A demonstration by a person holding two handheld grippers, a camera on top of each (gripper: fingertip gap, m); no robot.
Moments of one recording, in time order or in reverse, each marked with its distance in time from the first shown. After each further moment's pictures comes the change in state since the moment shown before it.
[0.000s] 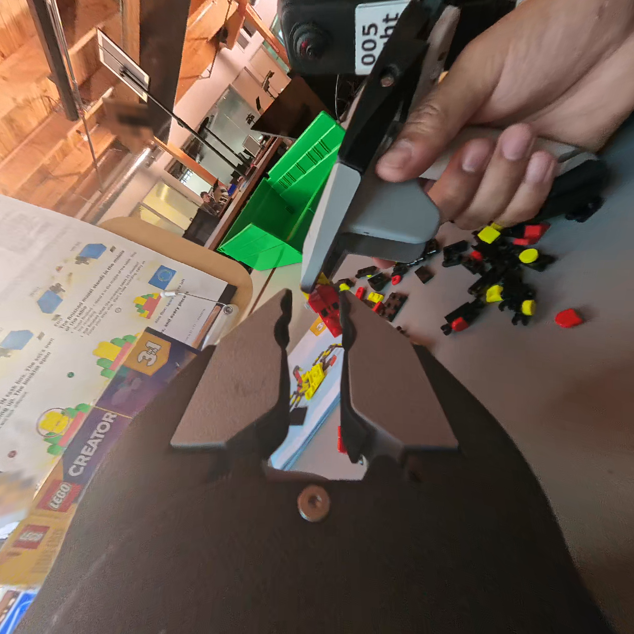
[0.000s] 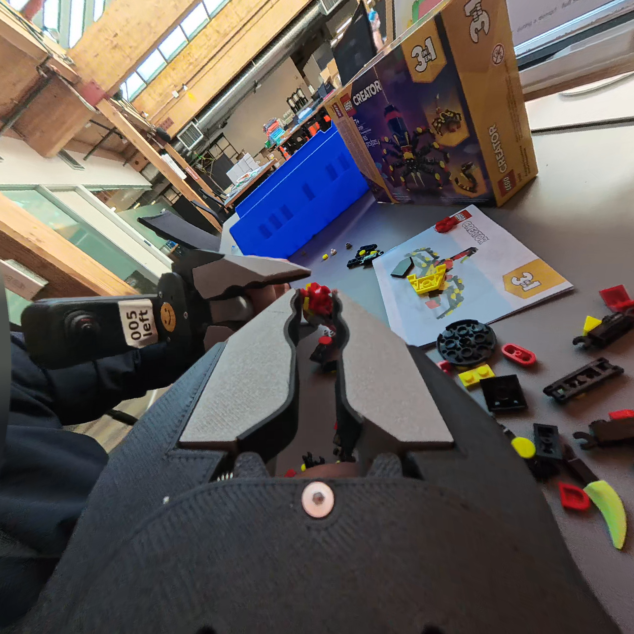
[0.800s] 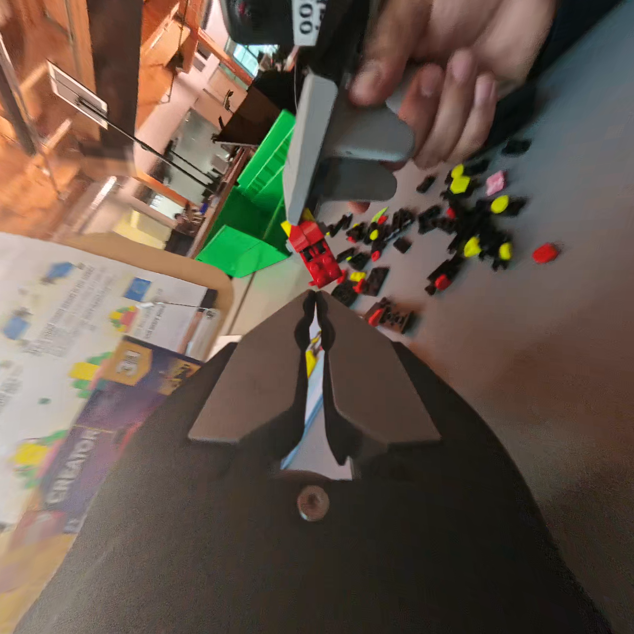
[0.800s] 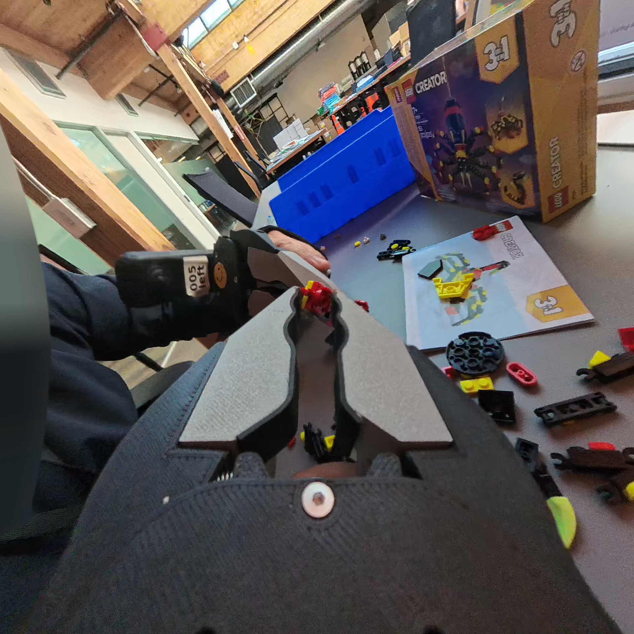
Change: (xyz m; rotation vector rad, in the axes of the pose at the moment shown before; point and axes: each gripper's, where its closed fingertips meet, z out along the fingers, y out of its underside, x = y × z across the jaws) left arm 0.013 0.014 -0.007 0.035 0.111 0.067; right arm -0.014 0.000 -0.014 -0.077 -0.147 -0.111
